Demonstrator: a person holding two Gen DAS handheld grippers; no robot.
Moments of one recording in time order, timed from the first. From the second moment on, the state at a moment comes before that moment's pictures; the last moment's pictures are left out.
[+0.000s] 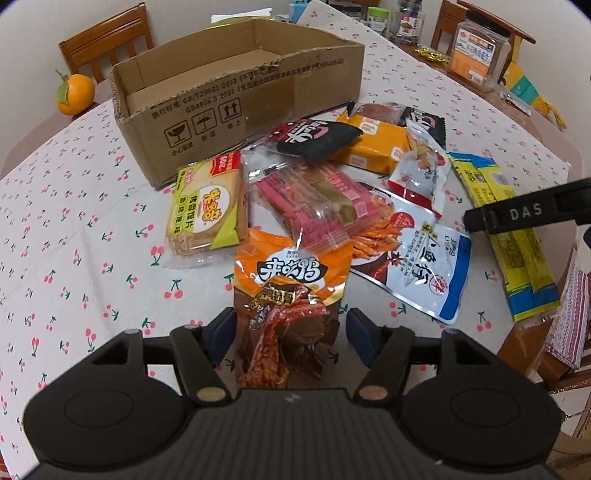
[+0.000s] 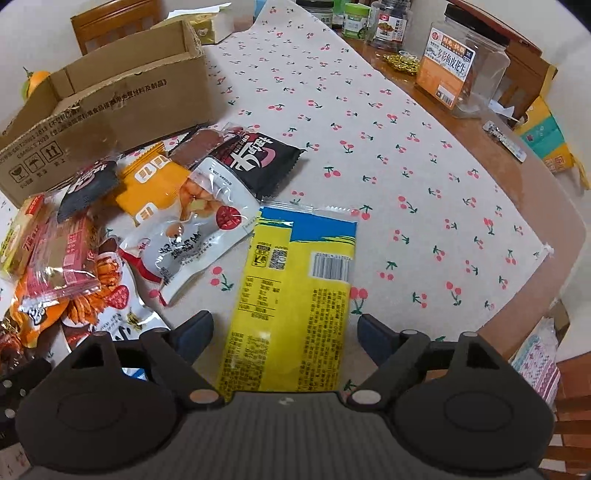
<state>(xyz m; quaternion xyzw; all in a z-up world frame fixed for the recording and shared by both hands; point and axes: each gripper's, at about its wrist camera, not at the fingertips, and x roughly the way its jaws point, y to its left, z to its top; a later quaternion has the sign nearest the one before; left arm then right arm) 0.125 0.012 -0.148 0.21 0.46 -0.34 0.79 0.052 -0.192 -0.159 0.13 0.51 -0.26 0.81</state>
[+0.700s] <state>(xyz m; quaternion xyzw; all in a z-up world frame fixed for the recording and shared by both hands) 0.114 0.039 -0.115 0.18 0.47 -0.36 0.78 0.045 -0.193 -0.115 0.10 0.49 -0.21 0.84</state>
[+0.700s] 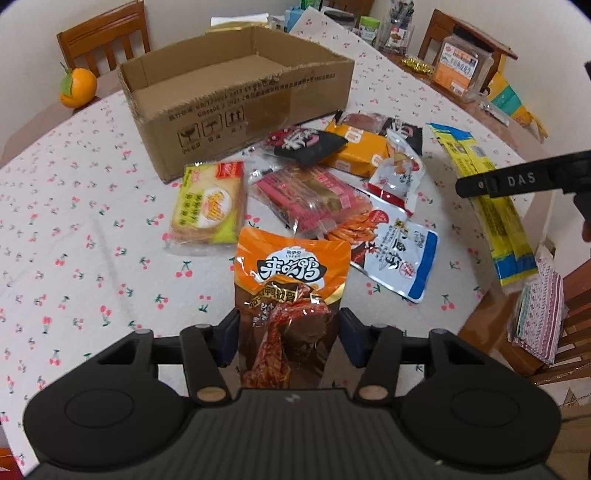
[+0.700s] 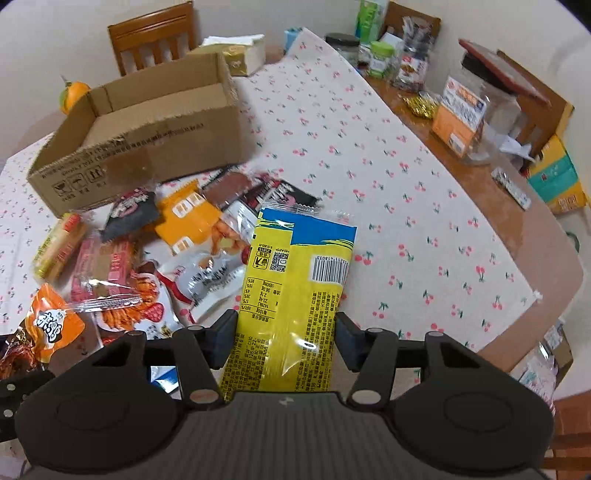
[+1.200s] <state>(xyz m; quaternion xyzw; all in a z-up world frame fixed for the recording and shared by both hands) 0.141 0.038 -0.045 0.14 0.44 -0.32 0.83 0.088 -0.192 -0.059 0.04 0.48 -0.07 0.87</state>
